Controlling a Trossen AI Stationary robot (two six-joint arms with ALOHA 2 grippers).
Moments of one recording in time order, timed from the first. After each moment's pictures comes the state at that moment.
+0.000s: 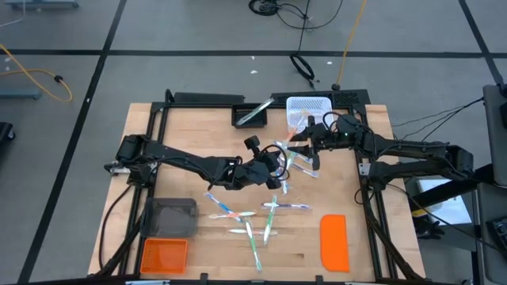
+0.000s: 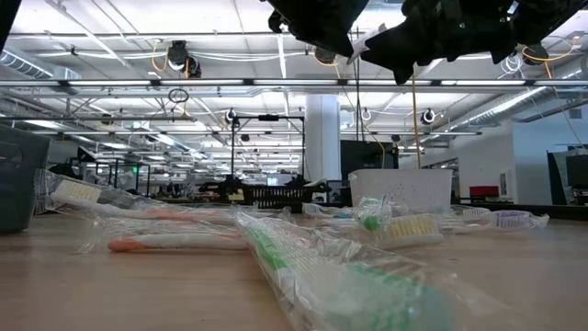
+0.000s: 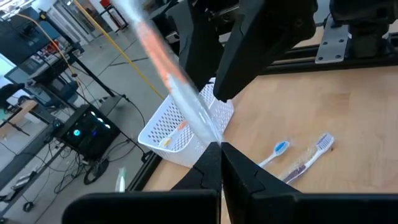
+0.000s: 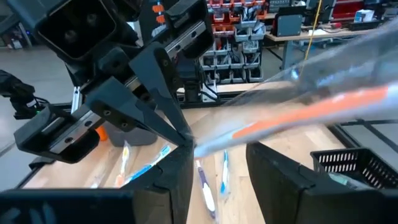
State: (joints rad) left arm -0.17 1.86 1.48 -0.07 -0.80 0.13; right arm -0.35 1.00 0.57 0.33 -0.40 0.03
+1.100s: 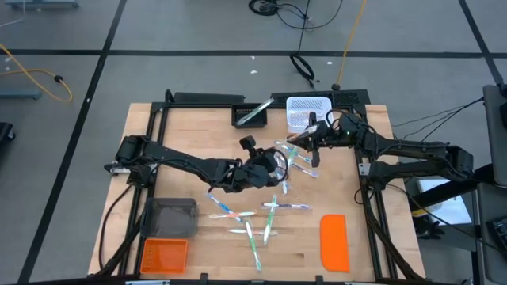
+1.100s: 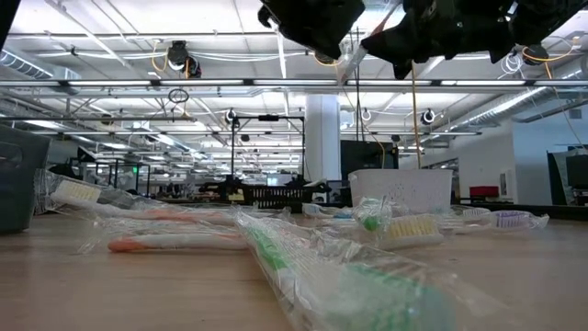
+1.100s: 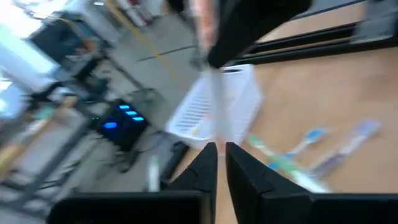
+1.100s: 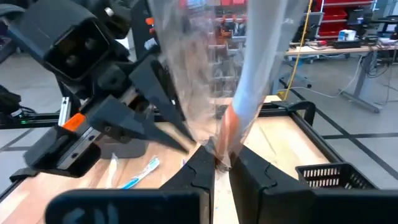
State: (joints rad) left arm -0.18 1.86 1.48 -0.12 -0.98 0.16; right arm -0.38 1.00 0.57 0.38 -0.38 0.01
